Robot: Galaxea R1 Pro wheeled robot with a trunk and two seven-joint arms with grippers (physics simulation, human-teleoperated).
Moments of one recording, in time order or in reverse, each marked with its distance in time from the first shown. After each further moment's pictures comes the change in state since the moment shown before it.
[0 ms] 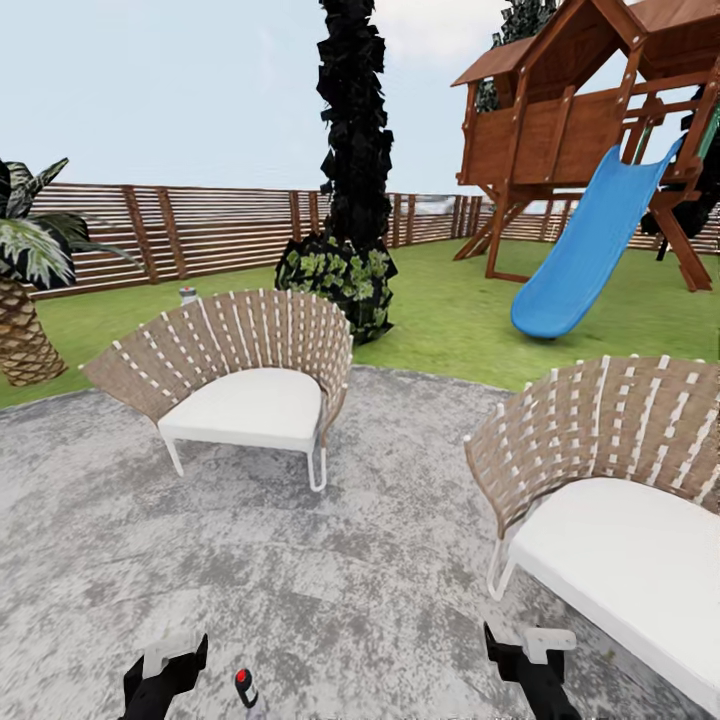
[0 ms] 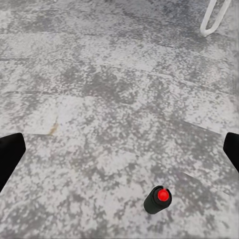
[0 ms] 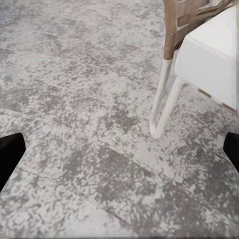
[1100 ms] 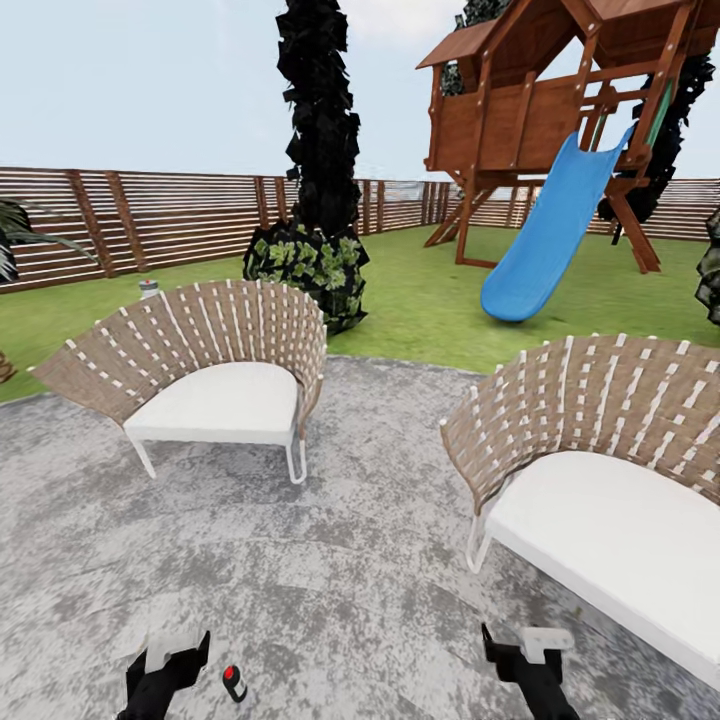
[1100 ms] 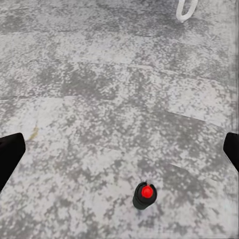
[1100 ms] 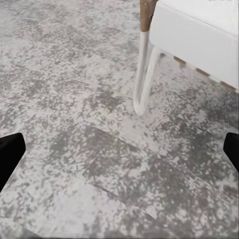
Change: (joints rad) left arm -0.009 0.003 -0.010 -0.004 -0.013 0.013 -0.001; right arm 0.000 0.000 0.013 0.000 0.004 0.000 0.003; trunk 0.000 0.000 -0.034
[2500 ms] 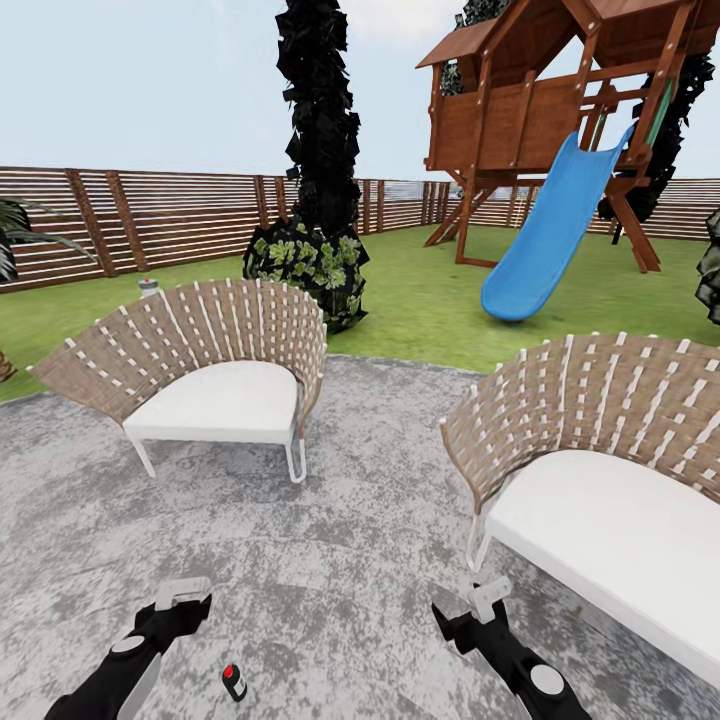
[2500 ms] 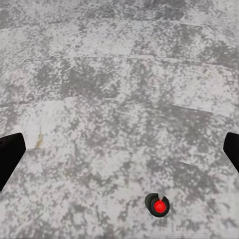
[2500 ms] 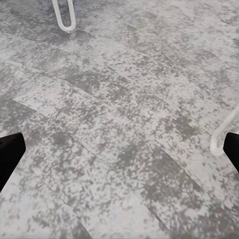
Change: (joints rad) left arm -0.168 0.071 -0.092 0.006 -0.001 0.302 -0.011; right arm -0.008 -0.007 0.159 -0.254 0.088 0.248 0.232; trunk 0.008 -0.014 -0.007
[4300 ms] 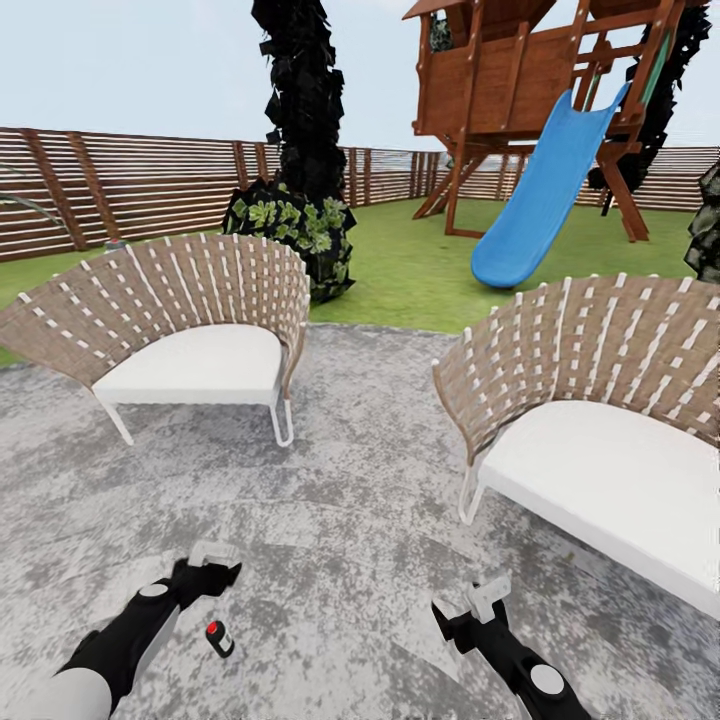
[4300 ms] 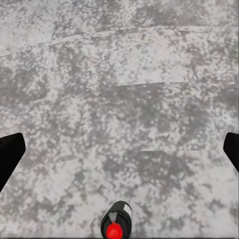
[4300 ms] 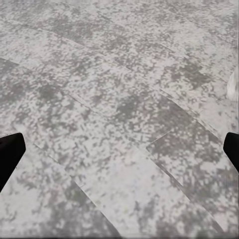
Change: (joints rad) left arm -0.116 0.010 -0.122 -0.016 -0.084 0.086 -0.167; right arm 0.000 0.000 0.000 -0.002 -0.001 -0.001 0.001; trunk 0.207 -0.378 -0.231
